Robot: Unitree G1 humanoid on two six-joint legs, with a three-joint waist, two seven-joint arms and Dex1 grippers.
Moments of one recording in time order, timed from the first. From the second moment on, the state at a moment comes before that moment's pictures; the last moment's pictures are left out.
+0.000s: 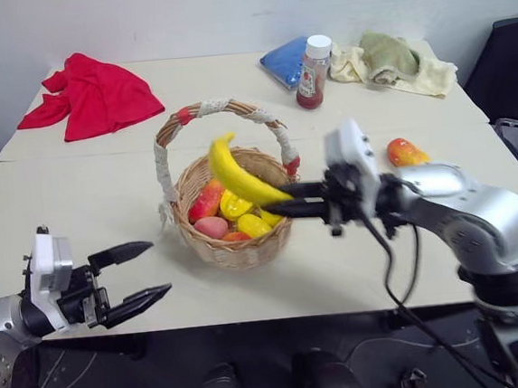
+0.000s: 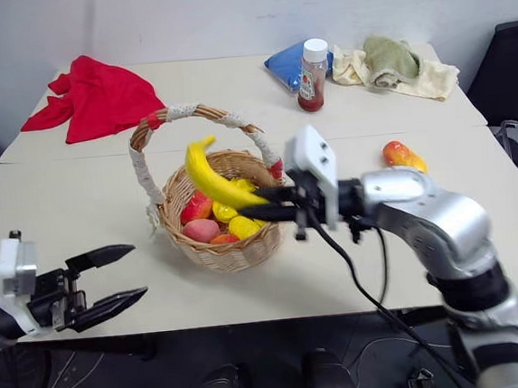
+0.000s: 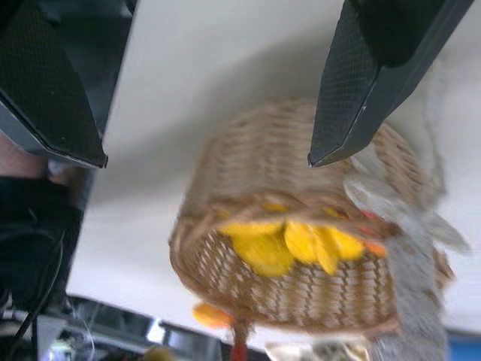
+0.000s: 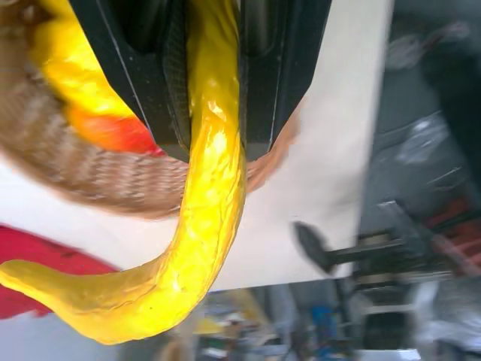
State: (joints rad) left arm 0.14 0.79 0.53 -0.39 -0.81 0.47 -1.05; right arm -0.73 -0.52 0.15 -0.38 0.69 0.81 0.72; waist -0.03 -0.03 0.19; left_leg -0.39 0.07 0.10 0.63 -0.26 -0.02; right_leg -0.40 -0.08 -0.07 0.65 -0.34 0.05
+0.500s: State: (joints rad) left arm 0.03 0.77 0.46 -0.43 -0.86 0.52 -0.97; right arm -0.22 -0.63 -0.21 -0.58 0.92 0.78 0.84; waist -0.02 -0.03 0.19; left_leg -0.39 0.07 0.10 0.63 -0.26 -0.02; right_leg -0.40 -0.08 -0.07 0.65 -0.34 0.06
